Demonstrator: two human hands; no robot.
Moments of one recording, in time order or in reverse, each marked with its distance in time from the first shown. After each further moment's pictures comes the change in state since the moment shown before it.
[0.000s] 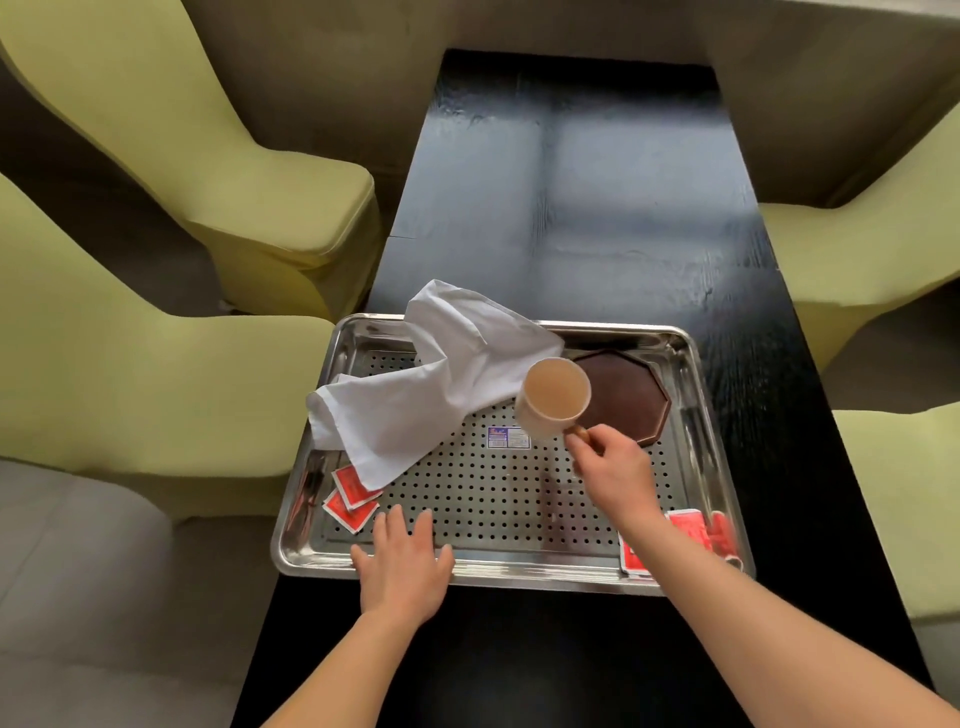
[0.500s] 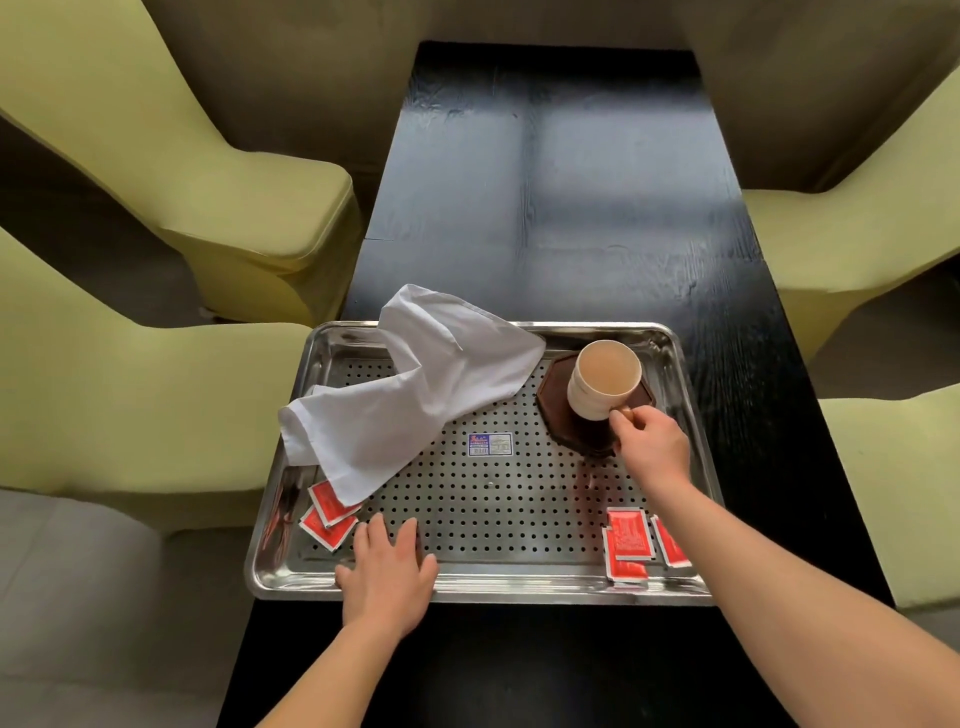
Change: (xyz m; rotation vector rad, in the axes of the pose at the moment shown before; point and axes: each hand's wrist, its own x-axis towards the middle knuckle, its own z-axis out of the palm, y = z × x) left_hand 0.009 0.008 -0.002 -0.005 -0.016 -0.029; right_hand 0.058 0.033 -0.041 -0.002 0.173 0.158
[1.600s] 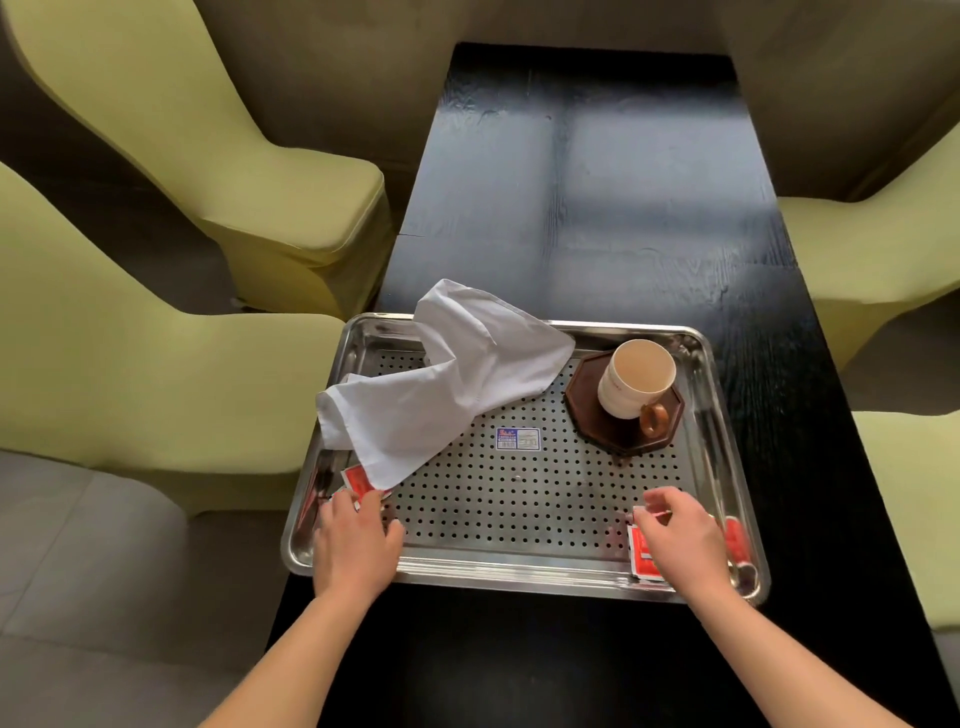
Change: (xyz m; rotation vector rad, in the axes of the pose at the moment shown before) left_hand 0.011 -0.056 -0.035 -0.064 0.260 -0.060; right_hand -0.072 0.067 0.008 -0.185 -0.105 -0.090
